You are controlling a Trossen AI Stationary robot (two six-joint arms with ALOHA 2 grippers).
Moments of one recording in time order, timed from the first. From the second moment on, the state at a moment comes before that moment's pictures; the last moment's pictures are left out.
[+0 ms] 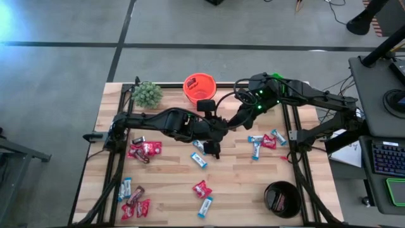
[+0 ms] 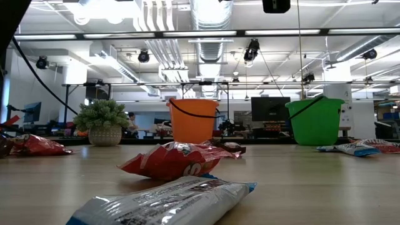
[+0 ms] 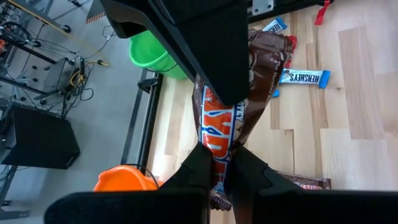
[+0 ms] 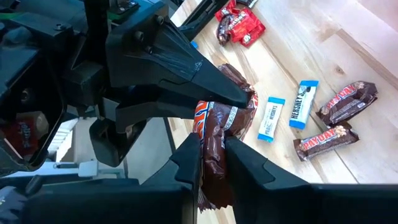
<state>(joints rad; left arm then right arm) -0.18 2.04 2.36 -1.15 -0.60 0.10 -0.18 1.36 1.53 -0.82 -0.45 0.68</state>
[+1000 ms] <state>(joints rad) -0.18 2.03 2.36 -1.27 -0.61 0.07 -0.17 1.27 1.58 -0.97 -0.48 0.70</state>
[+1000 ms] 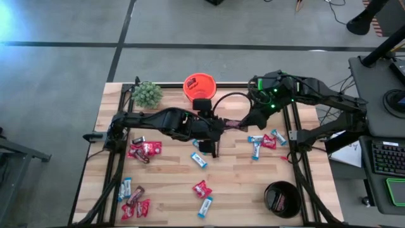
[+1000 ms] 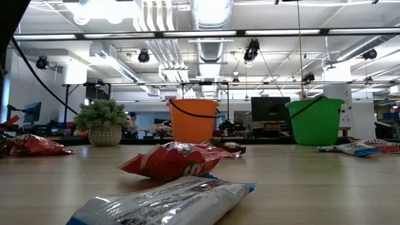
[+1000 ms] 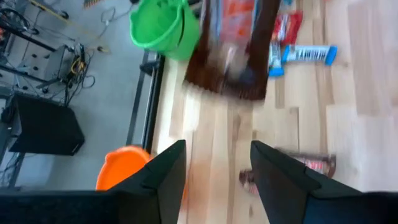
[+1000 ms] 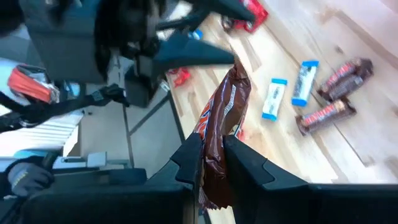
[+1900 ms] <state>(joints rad) -0.18 2.03 2.36 -1.41 -0.60 0.07 -0.01 1.11 1.58 -1.43 -0.47 0.96</state>
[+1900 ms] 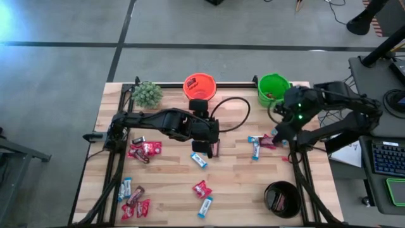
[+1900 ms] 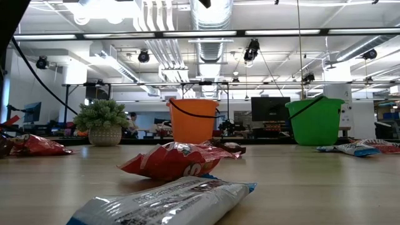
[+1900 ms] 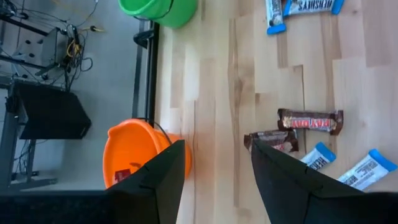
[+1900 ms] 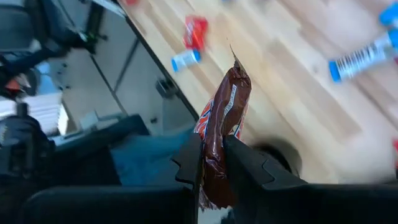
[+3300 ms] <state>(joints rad) -0.18 2.03 2.36 -1.51 -0.60 0.09 0.84 1.37 1.58 -1.34 -0.29 1.67</state>
